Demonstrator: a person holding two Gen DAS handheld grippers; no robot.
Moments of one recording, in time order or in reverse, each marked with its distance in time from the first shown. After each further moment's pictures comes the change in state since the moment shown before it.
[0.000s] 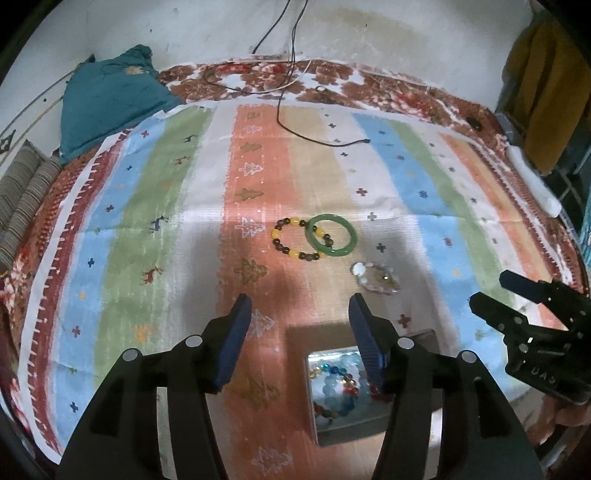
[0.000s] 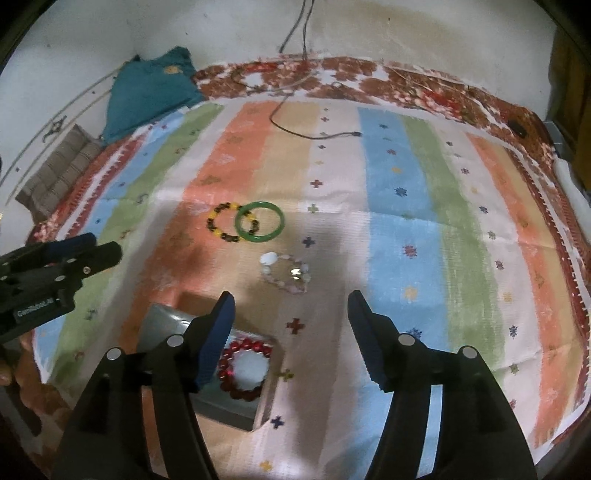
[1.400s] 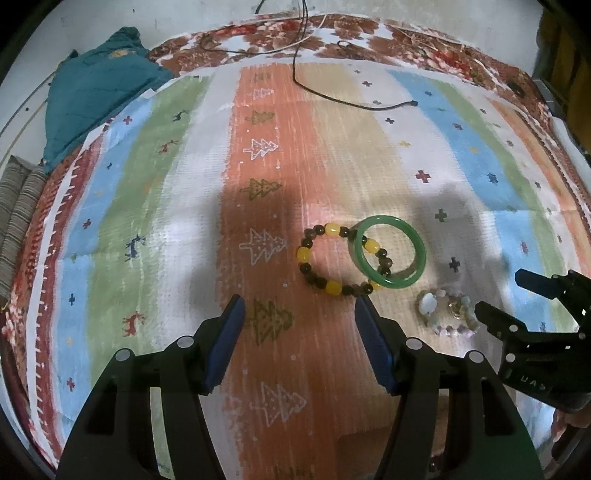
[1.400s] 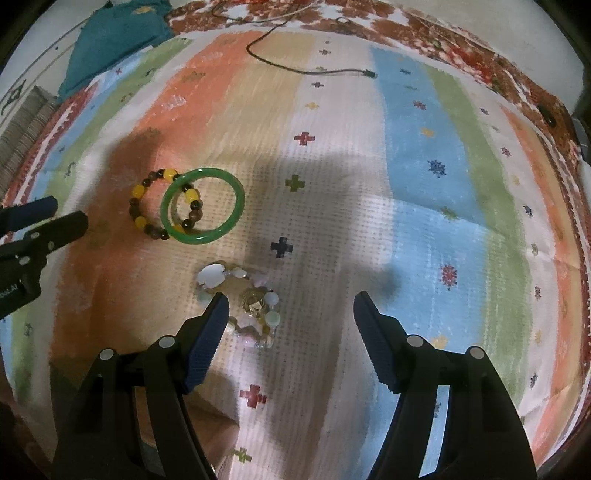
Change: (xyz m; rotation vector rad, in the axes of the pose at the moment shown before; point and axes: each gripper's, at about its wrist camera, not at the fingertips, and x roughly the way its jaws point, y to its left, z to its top) left arm 0.116 0.012 0.048 0.041 0.146 0.116; right arm 0.134 -0.008 0.040 -0.045 0.220 -0.048
